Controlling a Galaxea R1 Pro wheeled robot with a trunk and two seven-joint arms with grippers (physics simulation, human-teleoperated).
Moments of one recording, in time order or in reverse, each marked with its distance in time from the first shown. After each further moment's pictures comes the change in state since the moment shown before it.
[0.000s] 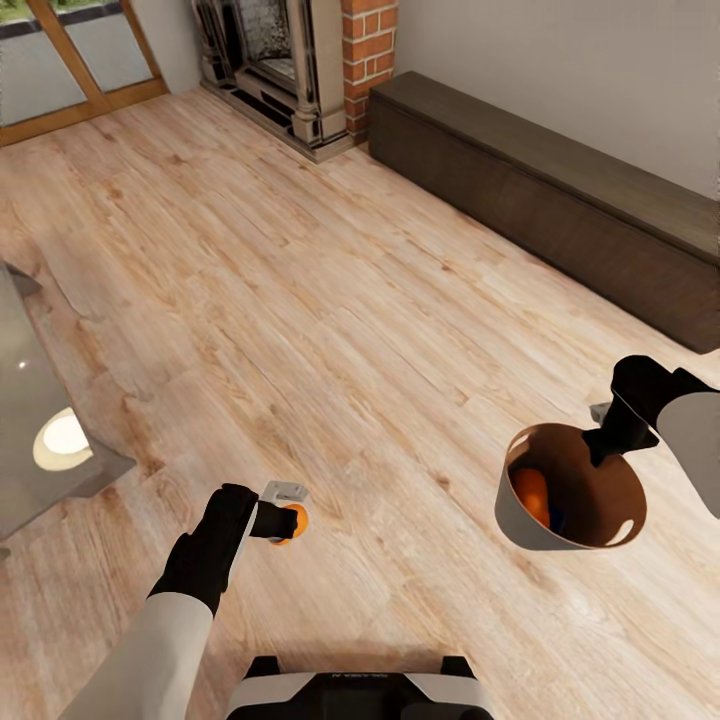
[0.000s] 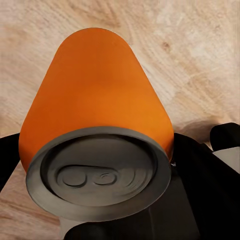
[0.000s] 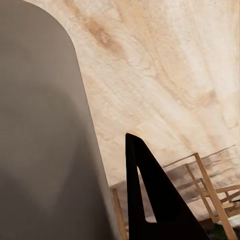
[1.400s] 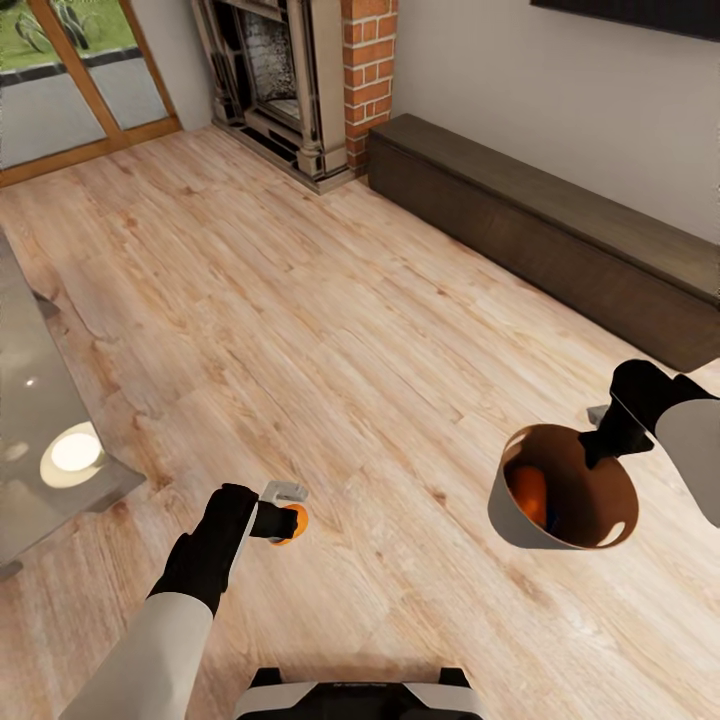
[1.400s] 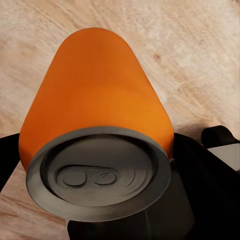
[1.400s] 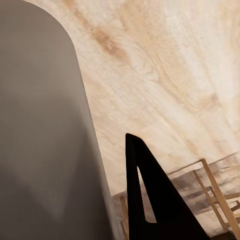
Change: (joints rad) left arm 0.000 0.000 0.000 0.000 0.000 0.000 -0.001; right arm 0.030 0.000 -0.057 -0.032 -0.002 0.000 -0.005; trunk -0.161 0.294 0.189
